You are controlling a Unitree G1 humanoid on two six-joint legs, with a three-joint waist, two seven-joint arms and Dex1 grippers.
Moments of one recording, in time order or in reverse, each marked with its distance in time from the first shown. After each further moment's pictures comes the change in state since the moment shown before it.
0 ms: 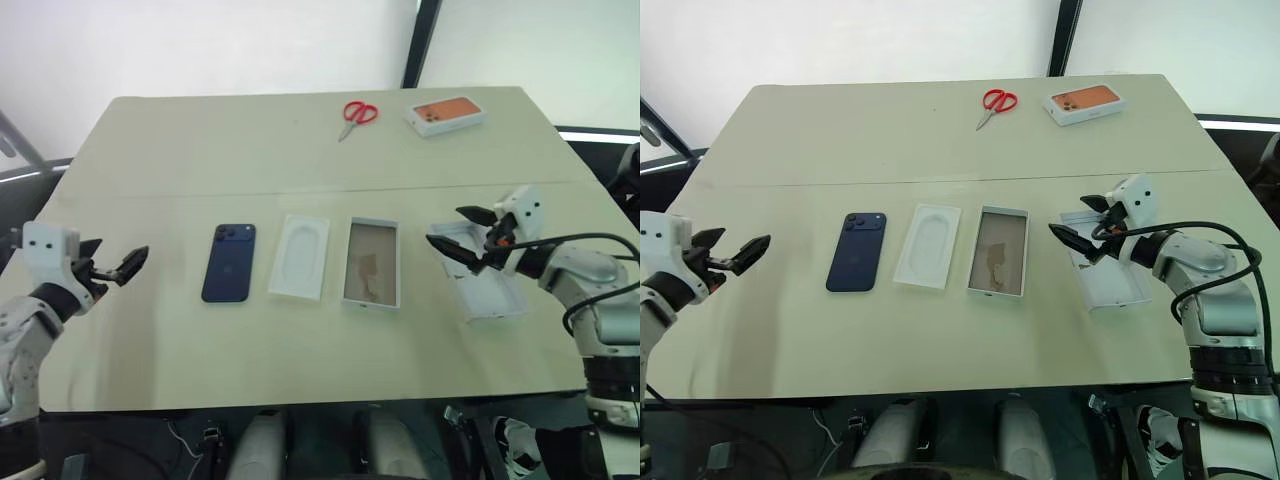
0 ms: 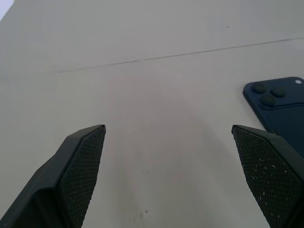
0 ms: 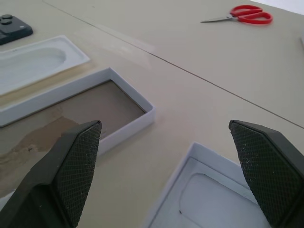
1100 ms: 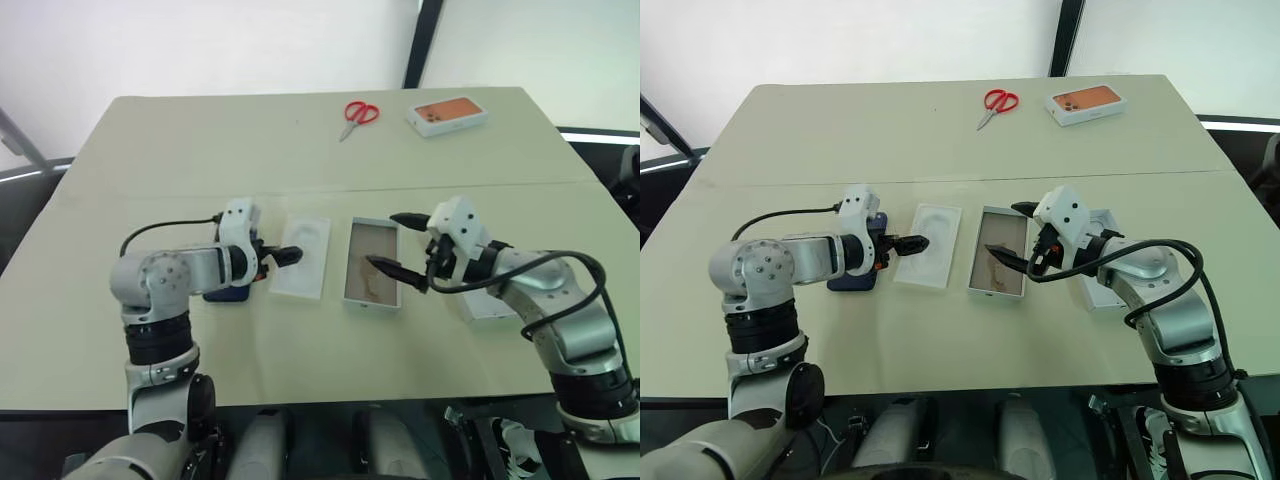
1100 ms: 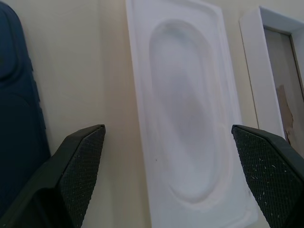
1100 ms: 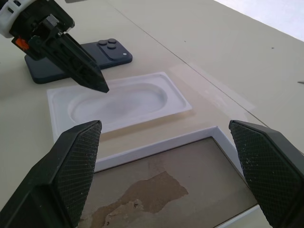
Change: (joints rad) left arm -0.612 -0.517 -0.219 -0.009 -0.132 1.002 0.453; right arm 0.028 0.069 0.175 -0.350 -0.001 0.094 -0.054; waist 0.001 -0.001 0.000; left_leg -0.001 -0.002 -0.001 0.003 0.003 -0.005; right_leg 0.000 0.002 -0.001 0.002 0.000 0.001
